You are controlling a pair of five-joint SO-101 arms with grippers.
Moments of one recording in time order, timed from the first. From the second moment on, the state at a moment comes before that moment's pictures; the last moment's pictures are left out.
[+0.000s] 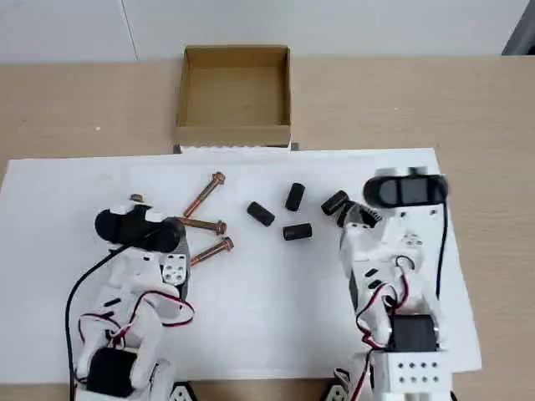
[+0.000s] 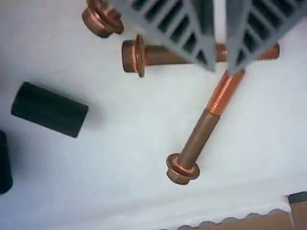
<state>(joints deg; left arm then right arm) 6.2 -103.4 81.8 60.6 2.9 -4.9 -77.5 69.4 47.1 -8.9</state>
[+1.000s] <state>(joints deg) -8.2 -36.3 20.6 87.2 13.6 -5.1 -37.2 23.9 78.2 -9.5</state>
